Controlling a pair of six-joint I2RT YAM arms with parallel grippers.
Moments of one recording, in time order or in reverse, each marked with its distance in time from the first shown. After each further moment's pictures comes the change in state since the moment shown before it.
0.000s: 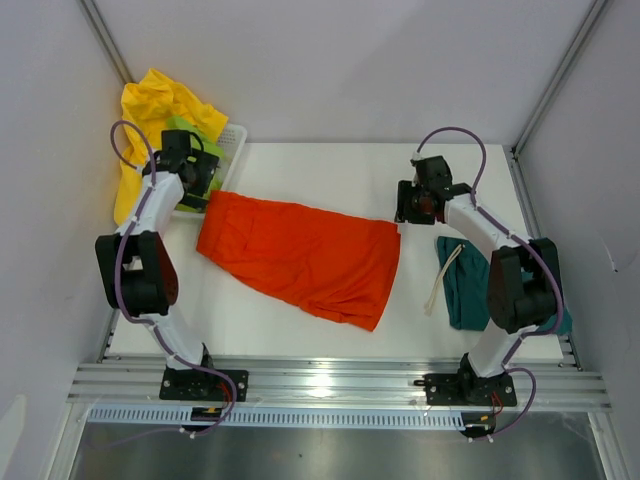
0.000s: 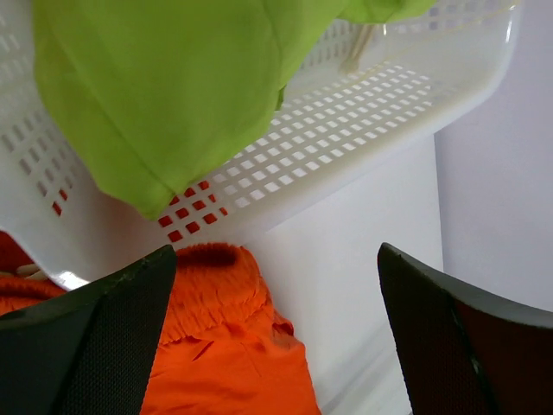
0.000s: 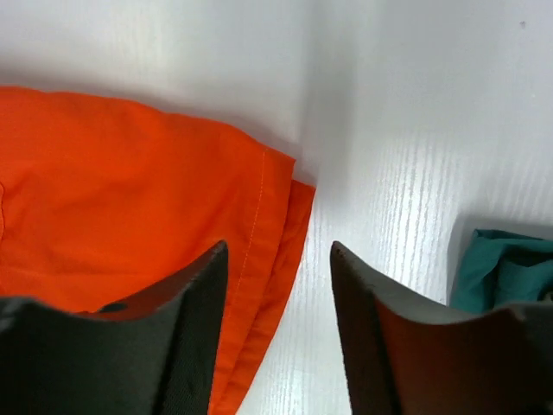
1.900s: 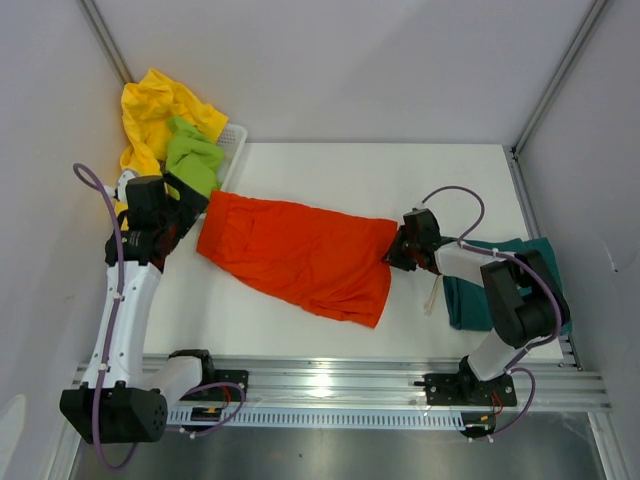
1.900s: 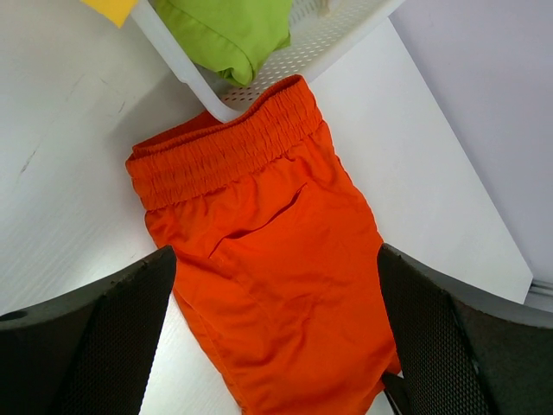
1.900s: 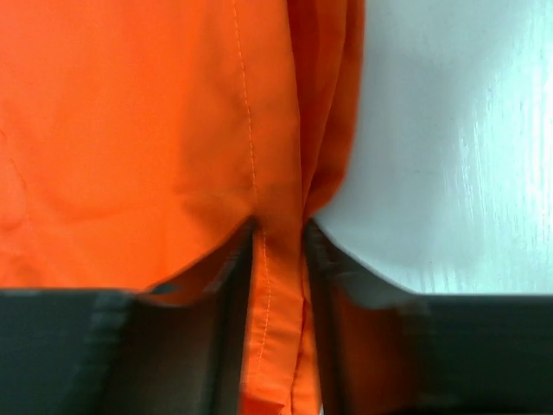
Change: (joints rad) left arm -0.033 -0.742 -0.377 -0.109 -0.039 0.337; right arm 0.089 -0.090 -0.516 0.445 -0.045 0.470
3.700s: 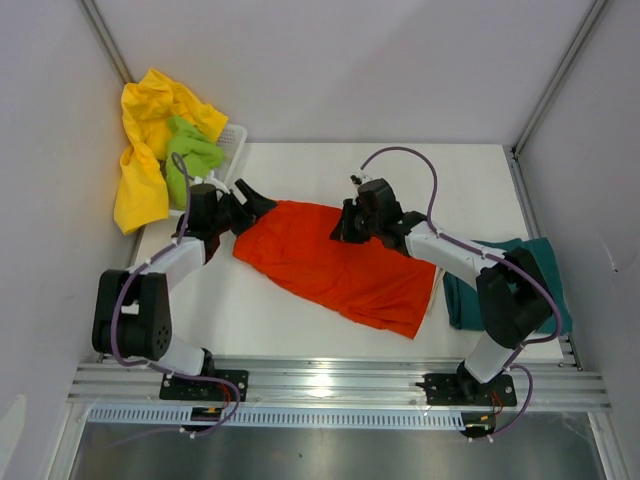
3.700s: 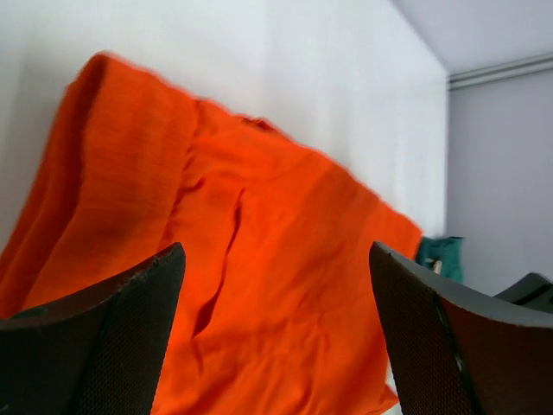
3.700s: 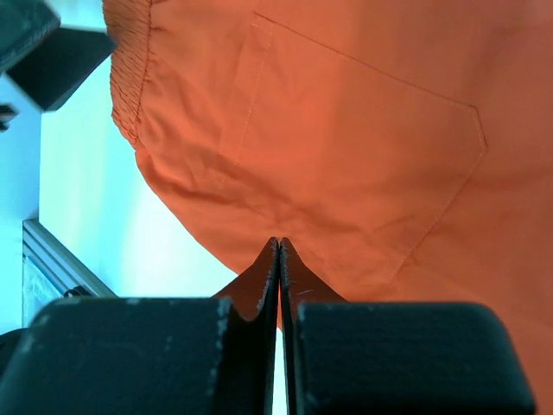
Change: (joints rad) left arm -0.122 0.415 -0.322 0.845 0.517 0.080; right arm 0.260 0.049 0.389 -0.111 -0.117 -0.134
